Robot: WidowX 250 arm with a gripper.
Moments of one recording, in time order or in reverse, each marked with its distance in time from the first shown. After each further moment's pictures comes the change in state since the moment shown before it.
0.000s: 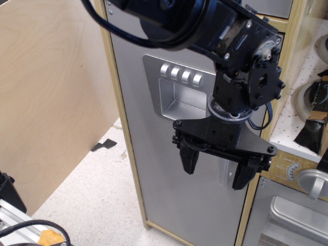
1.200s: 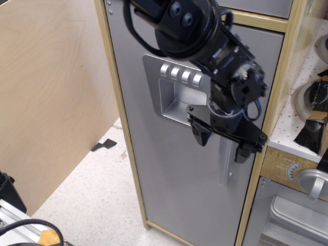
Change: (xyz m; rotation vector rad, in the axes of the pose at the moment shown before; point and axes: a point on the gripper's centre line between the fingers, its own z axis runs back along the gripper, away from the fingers) arm 0.073 0.002 -0.040 -0.064 -0.254 -0.206
